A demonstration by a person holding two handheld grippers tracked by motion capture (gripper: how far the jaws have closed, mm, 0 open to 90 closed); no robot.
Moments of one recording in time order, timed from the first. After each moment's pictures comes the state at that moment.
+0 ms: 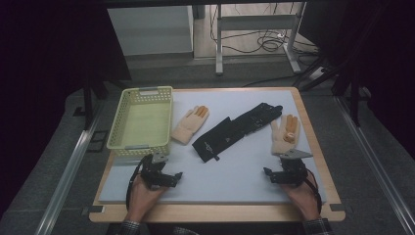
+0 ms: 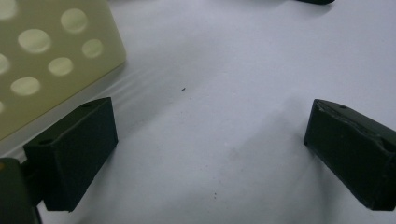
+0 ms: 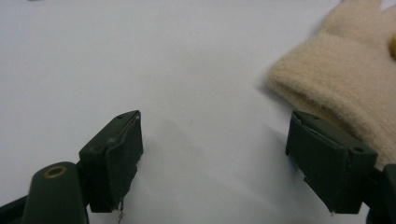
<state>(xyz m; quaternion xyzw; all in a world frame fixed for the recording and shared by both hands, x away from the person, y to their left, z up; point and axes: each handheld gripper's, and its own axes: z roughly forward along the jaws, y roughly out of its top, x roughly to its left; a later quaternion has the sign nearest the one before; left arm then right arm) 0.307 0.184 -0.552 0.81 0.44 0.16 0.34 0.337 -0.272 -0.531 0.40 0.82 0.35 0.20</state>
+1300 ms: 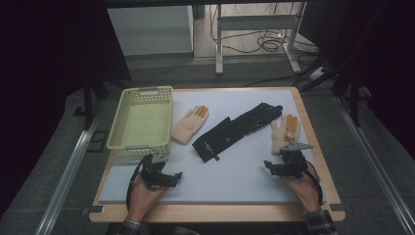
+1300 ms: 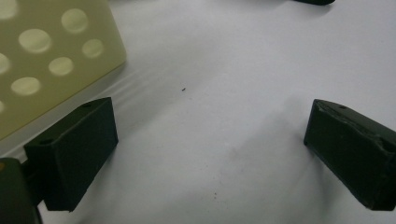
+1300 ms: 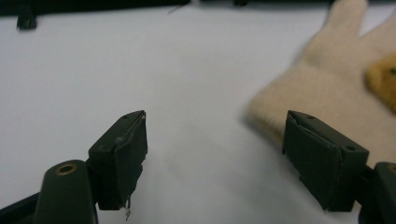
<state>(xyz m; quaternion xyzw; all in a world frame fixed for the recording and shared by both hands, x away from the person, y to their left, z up) 0.307 0.184 -0.552 0.81 0.44 0.16 0.34 0.357 -0.270 -0.516 0.42 0.82 0.35 0.19</state>
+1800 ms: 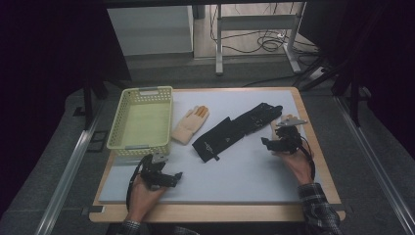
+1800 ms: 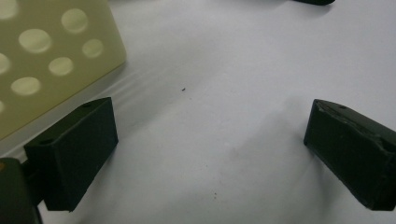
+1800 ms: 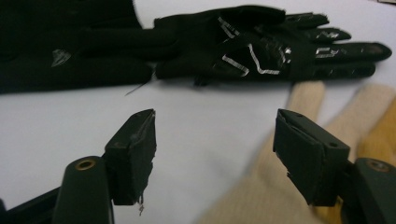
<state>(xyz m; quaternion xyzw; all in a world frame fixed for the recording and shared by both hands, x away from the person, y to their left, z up) 0.307 0.184 -0.552 0.81 0.45 0.16 0.34 0.423 -0.257 -0.490 0.42 0.81 0.35 0.21</state>
